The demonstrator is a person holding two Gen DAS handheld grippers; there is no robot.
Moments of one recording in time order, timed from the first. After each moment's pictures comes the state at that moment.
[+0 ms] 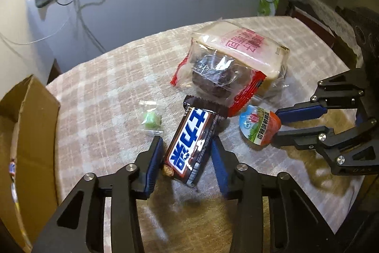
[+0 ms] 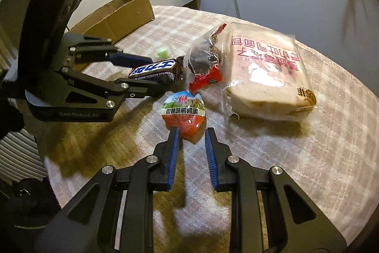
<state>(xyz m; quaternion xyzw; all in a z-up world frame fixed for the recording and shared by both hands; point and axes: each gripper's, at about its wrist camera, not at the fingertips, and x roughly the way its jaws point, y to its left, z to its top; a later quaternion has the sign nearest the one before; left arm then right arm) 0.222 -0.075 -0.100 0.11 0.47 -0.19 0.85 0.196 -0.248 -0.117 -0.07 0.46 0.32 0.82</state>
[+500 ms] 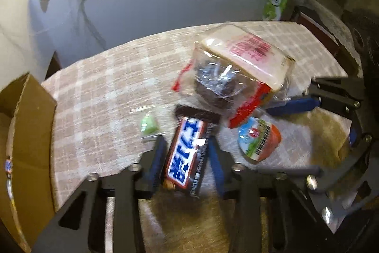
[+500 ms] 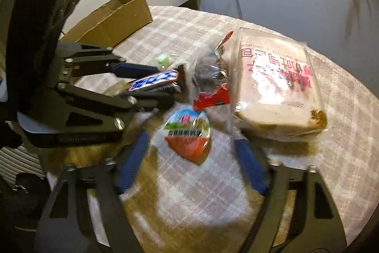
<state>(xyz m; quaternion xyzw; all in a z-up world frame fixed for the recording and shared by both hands) 0.239 -0.078 -0.096 0.08 0.50 -0.18 0.84 0.220 -0.229 -0.119 -0.07 0.48 0.31 0.82</state>
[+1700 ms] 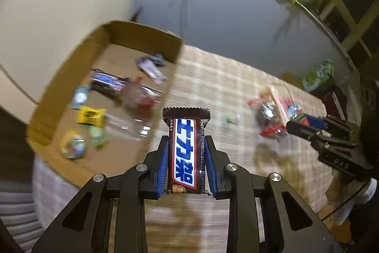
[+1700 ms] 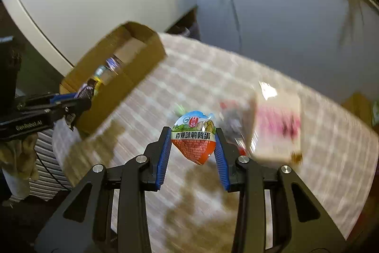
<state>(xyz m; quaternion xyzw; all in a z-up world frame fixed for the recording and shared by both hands) 0.175 0.070 -0.004 -0.13 0.52 -0.01 0.85 0.232 -0.178 -0.025 -0.06 0.50 0.29 0.81</state>
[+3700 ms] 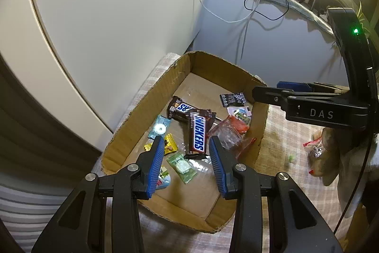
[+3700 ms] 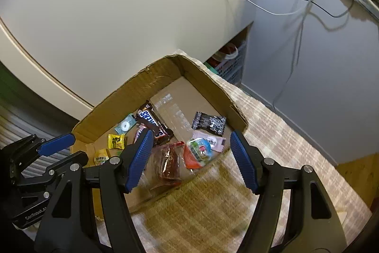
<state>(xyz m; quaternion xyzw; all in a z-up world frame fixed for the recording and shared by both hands) 0.176 0.156 0.001 -0.13 0.47 0.12 0.86 0.320 0.010 -0.026 -0.11 0.50 0.37 0.78</state>
